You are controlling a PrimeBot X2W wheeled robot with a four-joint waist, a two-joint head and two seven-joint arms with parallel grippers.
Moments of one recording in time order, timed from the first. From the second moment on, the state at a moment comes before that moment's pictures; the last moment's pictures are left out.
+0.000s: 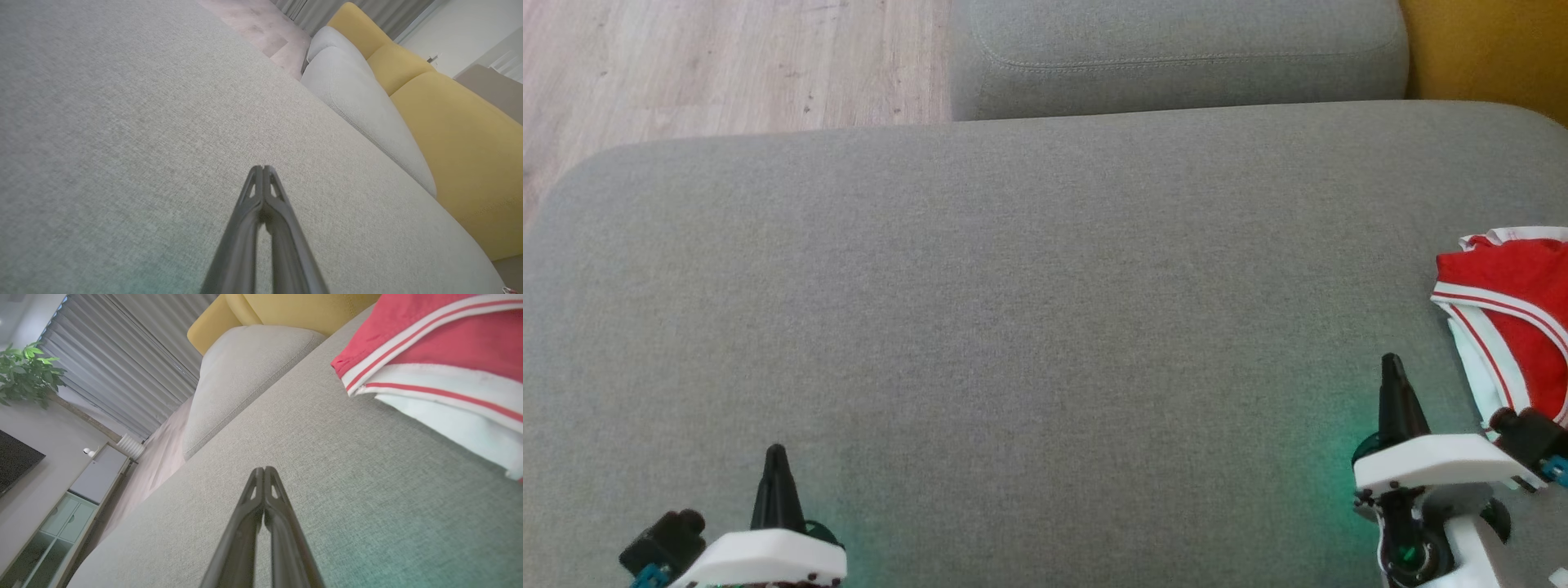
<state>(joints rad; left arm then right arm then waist) 0.00 0.05 -0.07 0.38 -0.75 -0.03 -0.11 -0.13 -0.04 -0.05 0.51 0.69 0.13 -0.11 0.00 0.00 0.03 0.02</state>
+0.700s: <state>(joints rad) -0.02 0.05 -0.03 0.35 -0.99 -0.05 -0.05 -0.13 -0.04 -0.07 0.45 0.94 0.13 -0.05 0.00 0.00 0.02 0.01</state>
